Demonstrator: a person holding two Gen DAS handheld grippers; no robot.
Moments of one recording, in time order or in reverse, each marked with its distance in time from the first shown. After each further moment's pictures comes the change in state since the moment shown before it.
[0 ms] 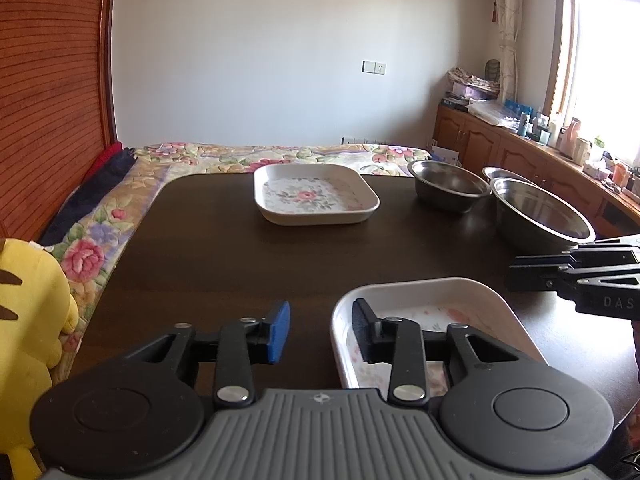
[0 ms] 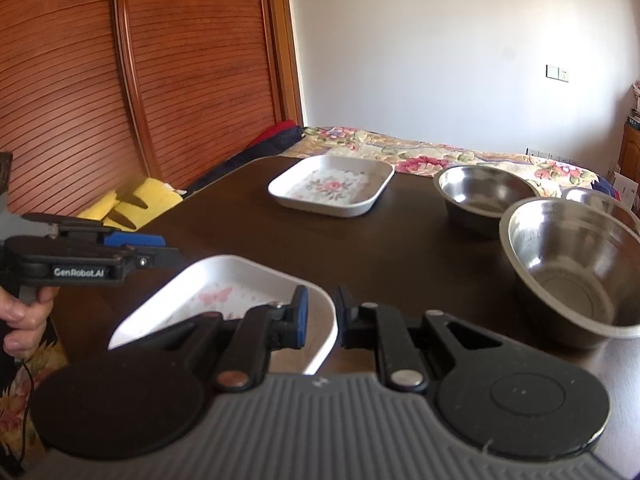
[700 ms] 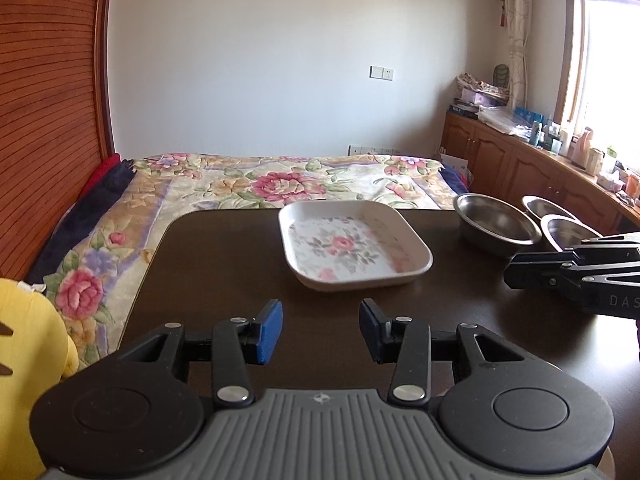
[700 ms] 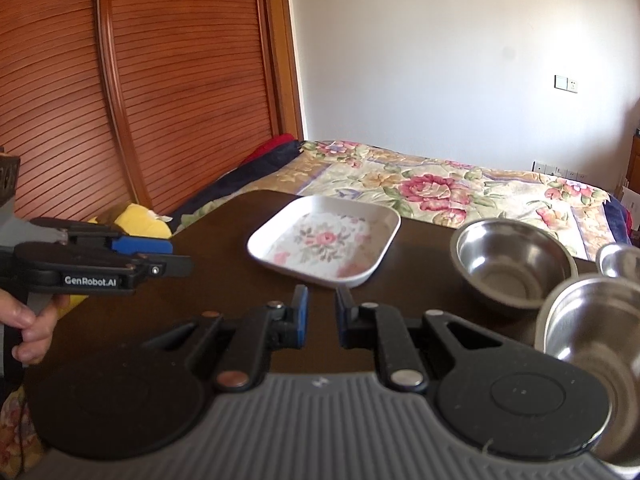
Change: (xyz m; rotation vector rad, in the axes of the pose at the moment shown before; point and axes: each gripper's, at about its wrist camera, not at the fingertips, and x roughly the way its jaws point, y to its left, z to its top) left arm 0.060 0.041 0.057 0.004 -0.008 0.003; right arm 0.055 -0.008 0.053 -0.009 -0.020 -0.001
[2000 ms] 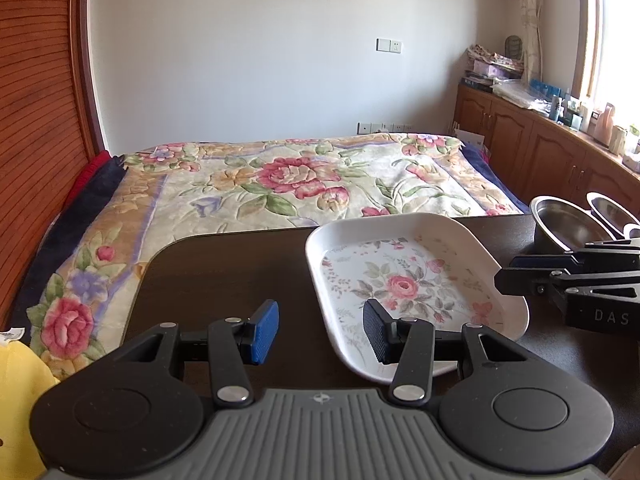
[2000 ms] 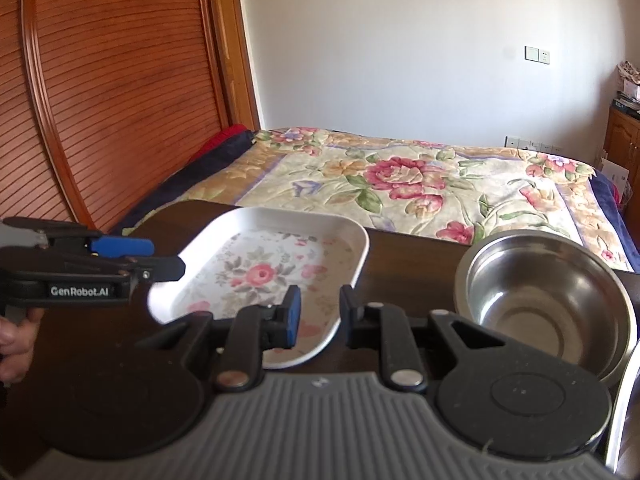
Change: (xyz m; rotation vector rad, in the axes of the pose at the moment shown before) left arm 0.106 0.028 0.045 0.041 0.079 0.021; right arm 0.094 -0.033 0.023 0.086 0.049 -0.101
